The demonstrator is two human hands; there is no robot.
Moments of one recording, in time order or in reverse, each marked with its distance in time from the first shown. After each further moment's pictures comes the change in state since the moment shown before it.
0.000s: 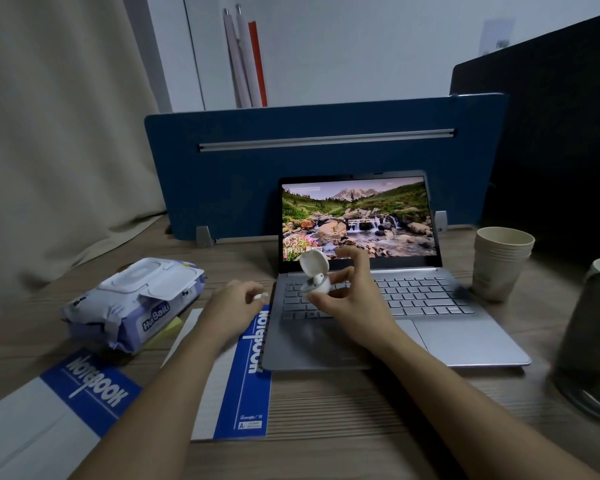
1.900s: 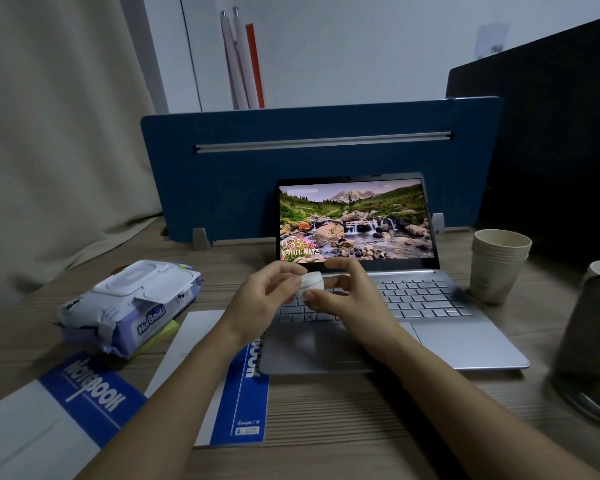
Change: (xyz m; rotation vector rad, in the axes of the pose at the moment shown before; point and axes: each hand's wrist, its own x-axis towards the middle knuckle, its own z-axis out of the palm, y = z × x) left_hand -0.026 0.058 0.002 -0.537 -0.141 0.359; right_hand 0.001 0.001 -0.002 0.295 -0.059 0.125
